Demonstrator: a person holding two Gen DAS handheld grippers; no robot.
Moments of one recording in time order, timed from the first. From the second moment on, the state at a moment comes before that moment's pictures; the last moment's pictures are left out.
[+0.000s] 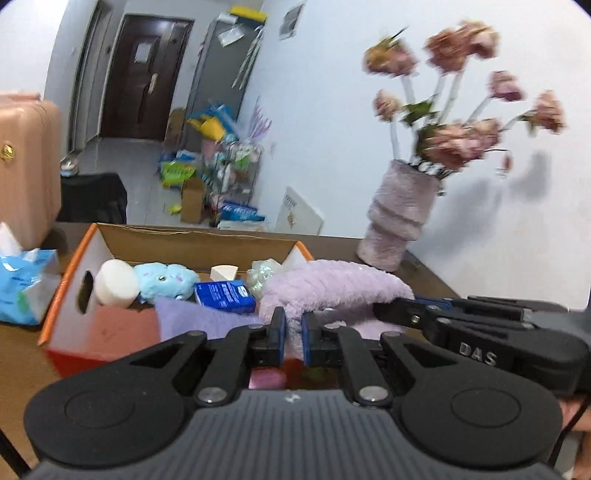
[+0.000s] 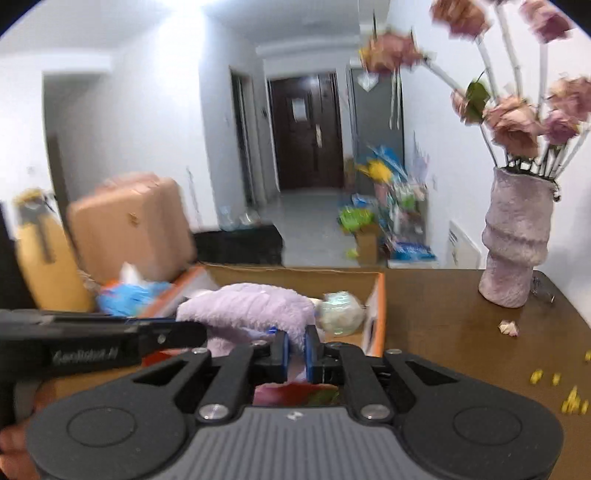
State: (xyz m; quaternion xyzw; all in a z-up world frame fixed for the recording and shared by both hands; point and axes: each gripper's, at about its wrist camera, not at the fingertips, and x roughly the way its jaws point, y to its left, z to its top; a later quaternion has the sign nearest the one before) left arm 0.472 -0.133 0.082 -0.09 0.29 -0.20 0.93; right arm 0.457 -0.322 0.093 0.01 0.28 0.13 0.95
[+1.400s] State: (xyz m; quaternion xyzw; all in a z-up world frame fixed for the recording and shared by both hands) left arm 0.396 -0.046 0.115 0.03 0.15 -0.02 0.99; right arm 0.400 -0.305 0.095 0.01 0.13 0.07 0.99
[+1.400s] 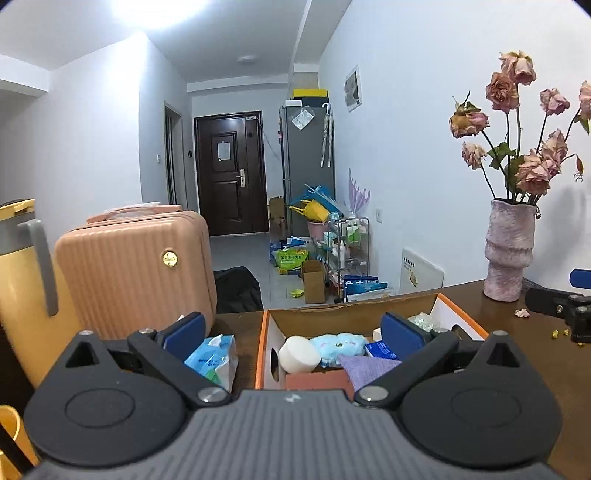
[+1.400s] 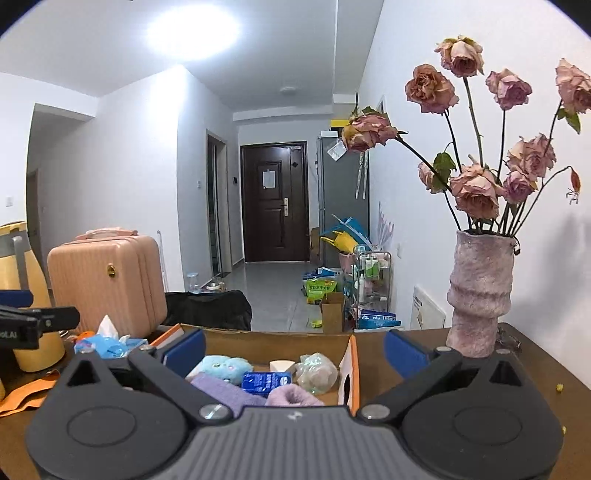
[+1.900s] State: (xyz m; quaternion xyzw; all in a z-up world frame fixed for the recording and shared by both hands) left arm 0.243 -0.018 0.086 0.02 0.13 -0.02 0.99; right arm 0.252 -0.279 0.085 -0.02 0.10 0.05 0.99
